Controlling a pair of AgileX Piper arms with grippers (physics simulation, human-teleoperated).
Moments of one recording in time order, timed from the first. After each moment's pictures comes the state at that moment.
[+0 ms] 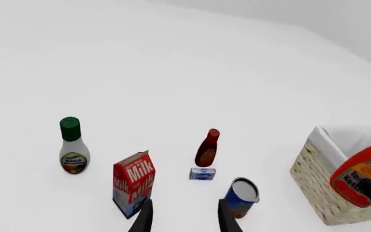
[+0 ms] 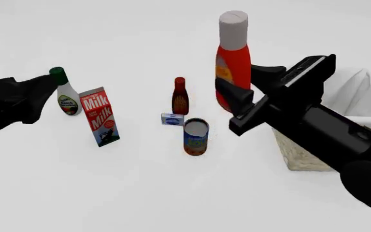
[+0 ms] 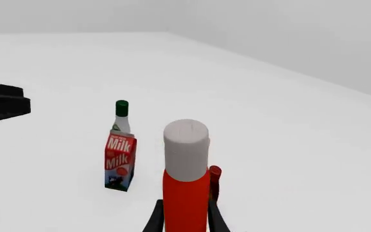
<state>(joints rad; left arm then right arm) -0.25 0.68 -0.74 0.28 -0.20 0.66 1.07 -0.73 -0.28 -0.17</state>
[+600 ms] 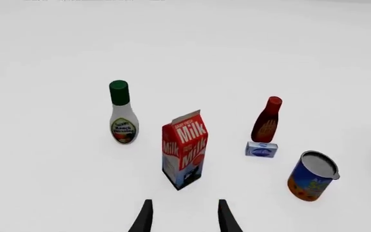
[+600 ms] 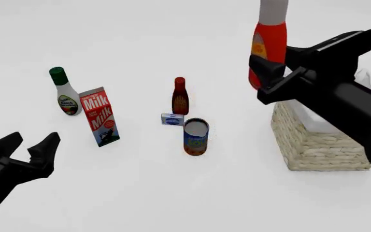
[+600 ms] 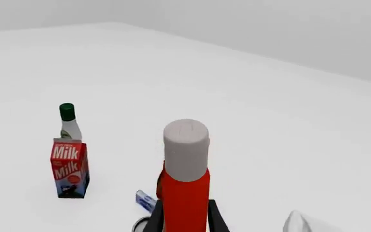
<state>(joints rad) -0.07 0.65 -0.25 -0.16 -0.06 0.46 1.05 -0.81 -0.15 -0.13</state>
